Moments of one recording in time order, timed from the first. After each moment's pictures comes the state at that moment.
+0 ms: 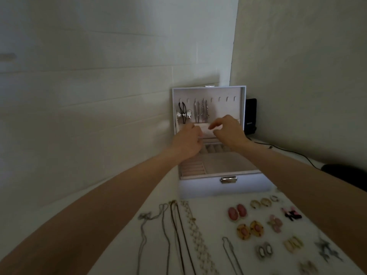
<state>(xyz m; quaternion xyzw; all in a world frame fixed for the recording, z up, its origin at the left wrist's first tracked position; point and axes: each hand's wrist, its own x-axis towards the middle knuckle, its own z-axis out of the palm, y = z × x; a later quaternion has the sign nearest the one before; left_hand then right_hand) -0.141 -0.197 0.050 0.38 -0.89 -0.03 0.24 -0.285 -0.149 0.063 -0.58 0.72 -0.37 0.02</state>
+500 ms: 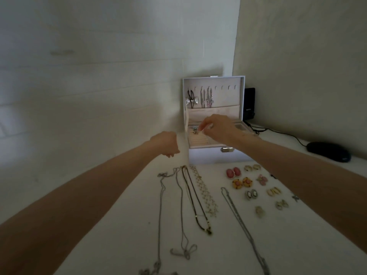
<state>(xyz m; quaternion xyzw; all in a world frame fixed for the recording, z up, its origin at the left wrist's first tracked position) -0.033 -0.121 0.058 0.52 -0.85 -0.12 0.02 -0.203 -0.055 0.072 -0.66 0.68 -0.32 0.06</state>
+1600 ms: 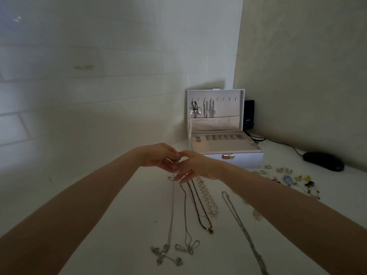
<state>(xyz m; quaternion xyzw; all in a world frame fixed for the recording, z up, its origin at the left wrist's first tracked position) 0.016 -0.103 0.060 0.40 -0.71 -0.58 0.11 -0.133 -0.029 0.034 -0.57 0.52 -0.33 0.54</state>
